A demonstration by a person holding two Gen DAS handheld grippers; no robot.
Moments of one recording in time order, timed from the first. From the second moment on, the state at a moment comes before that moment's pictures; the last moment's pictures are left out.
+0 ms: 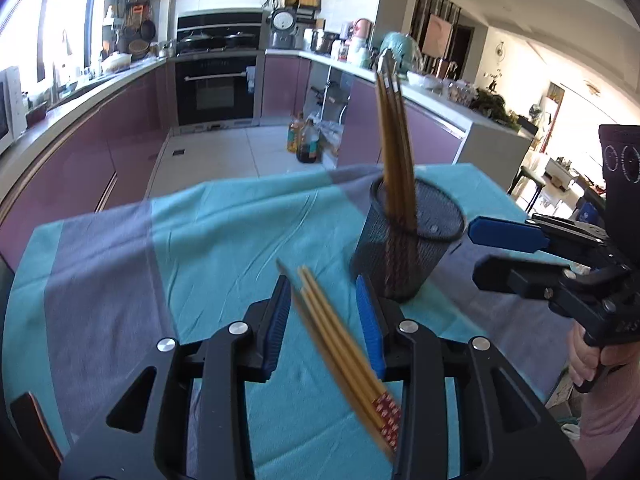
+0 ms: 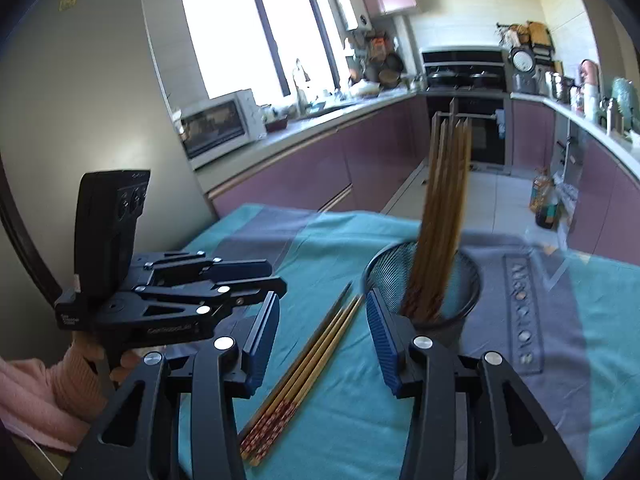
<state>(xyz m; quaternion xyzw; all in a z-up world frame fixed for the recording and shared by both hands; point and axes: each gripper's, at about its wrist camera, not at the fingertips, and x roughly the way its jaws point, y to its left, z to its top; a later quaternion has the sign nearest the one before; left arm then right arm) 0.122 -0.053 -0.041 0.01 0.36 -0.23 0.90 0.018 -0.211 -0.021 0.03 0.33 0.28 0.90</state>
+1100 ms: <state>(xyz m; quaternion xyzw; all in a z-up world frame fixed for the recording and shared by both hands) 0.125 -0.064 -0.125 0.02 0.45 -0.22 0.87 0.024 -0.166 -0.108 -0.01 0.43 0.24 0.87</state>
